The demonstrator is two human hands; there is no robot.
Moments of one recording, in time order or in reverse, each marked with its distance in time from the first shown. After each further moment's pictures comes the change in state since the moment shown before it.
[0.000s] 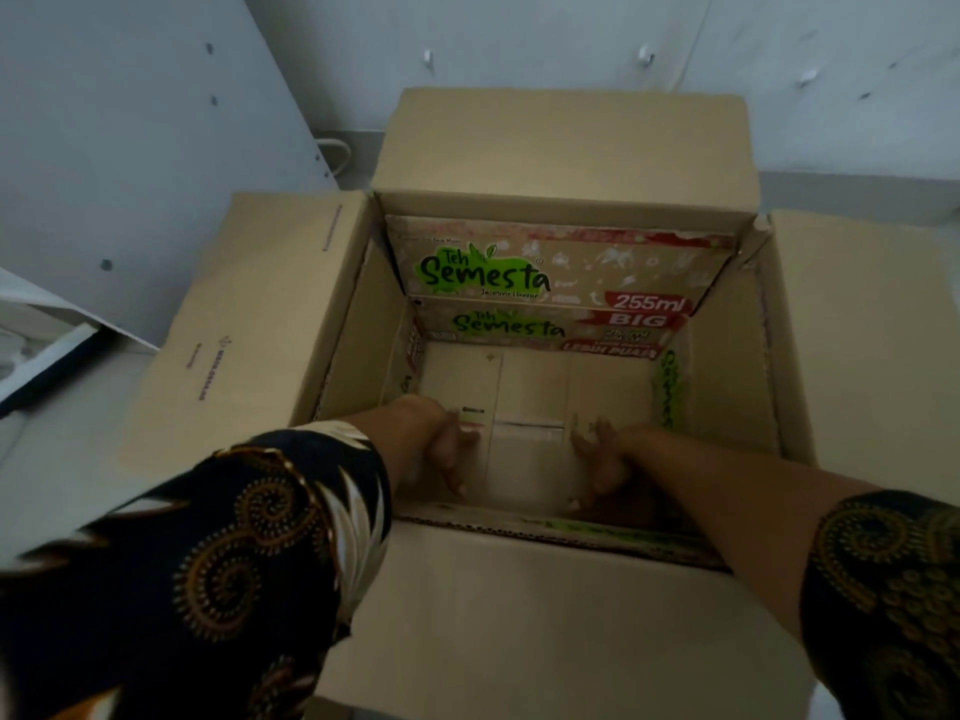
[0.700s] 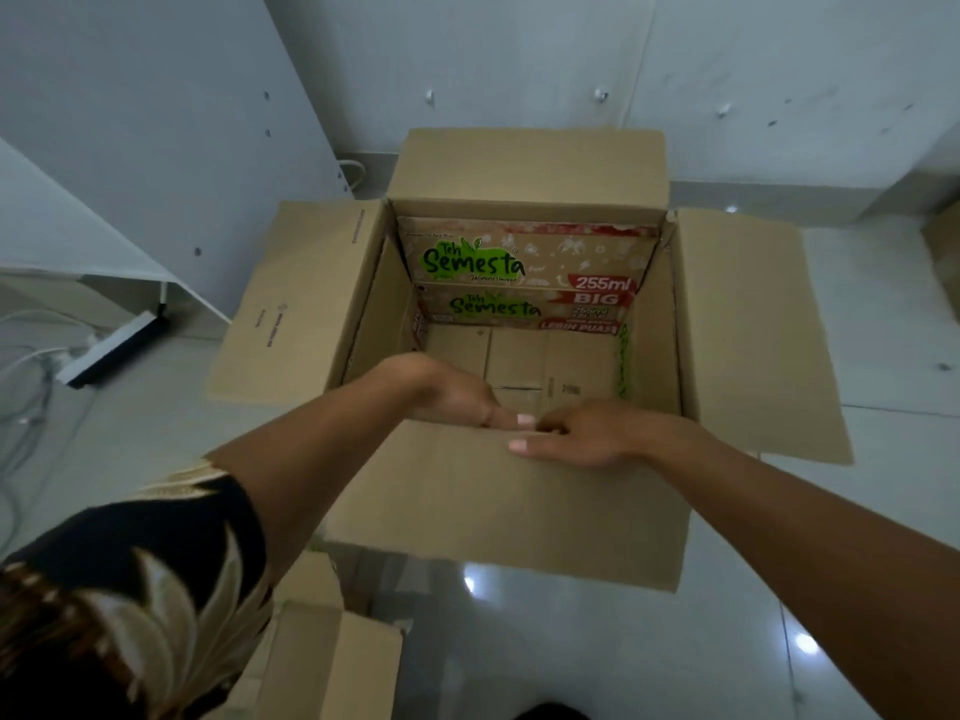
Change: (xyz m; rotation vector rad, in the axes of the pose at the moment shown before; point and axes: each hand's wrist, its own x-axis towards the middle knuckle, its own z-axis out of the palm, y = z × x) left_hand -0.187 0.073 0.001 -0.496 0.069 0.188; right_hand -0.238 -0.034 0.041 0.220 0.386 -0.315
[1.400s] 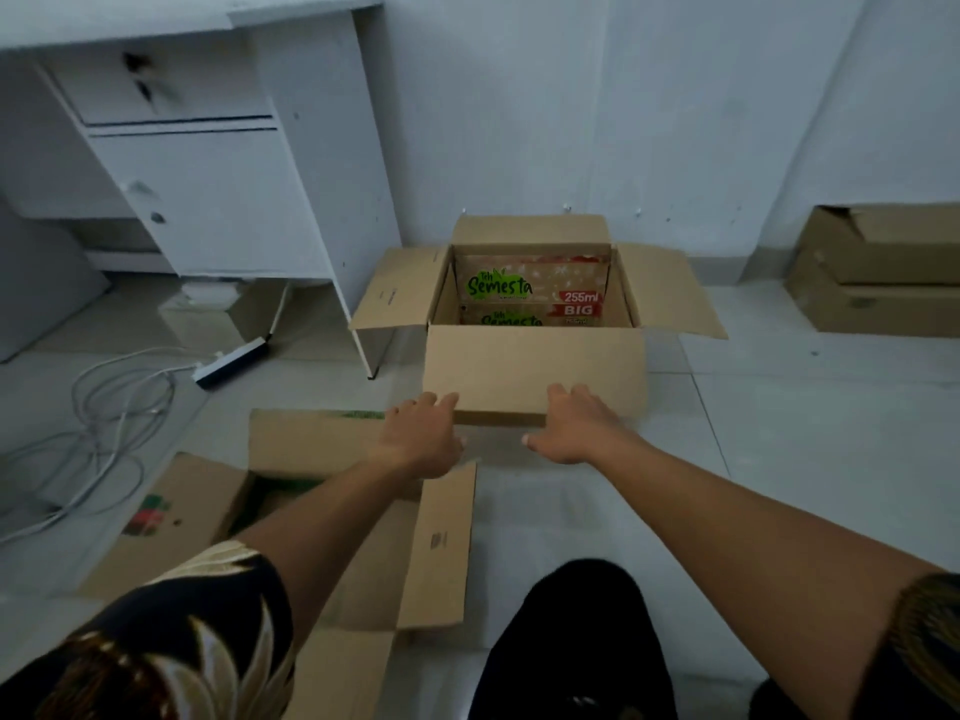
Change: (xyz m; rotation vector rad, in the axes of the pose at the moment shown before) left_hand -0.156 -0.077 0.302 0.233 1.049 -0.062; right_hand -0.169 -0.154 0.211 0.084 0.665 0.268
